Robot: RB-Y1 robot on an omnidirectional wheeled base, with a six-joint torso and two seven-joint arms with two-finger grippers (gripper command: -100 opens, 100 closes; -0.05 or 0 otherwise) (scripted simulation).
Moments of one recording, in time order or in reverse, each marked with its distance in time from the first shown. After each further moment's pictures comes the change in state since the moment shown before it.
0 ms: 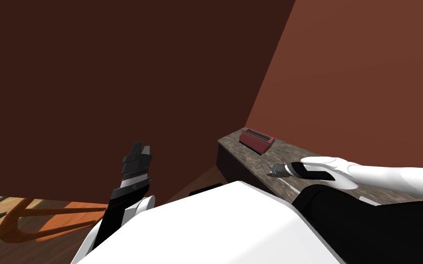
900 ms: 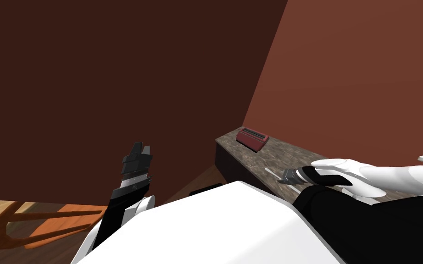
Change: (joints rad) left arm 0.000 0.000 0.000 0.000 0.000 0.000 0.000; right arm 0.057 -0.065 0.088 0.065 -0.063 0.005 0.007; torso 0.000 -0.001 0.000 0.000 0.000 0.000
